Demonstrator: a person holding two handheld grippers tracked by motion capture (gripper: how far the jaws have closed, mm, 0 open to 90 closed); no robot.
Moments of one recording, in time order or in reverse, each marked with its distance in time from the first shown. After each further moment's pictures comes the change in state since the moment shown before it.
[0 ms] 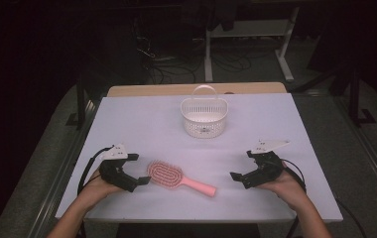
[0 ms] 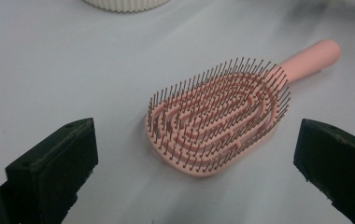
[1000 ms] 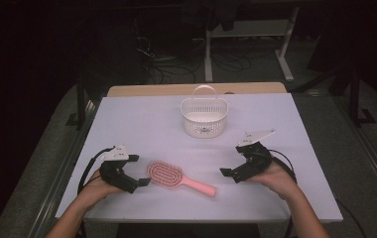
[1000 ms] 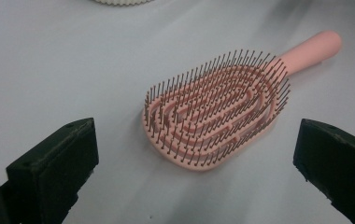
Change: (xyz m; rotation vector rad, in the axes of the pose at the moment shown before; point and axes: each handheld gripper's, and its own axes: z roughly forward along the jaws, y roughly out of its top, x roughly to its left) left arm -0.001 0.001 0.001 0.019 -0.005 0.016; right arm 0.010 0.035 0.014 0.046 0.057 -0.035
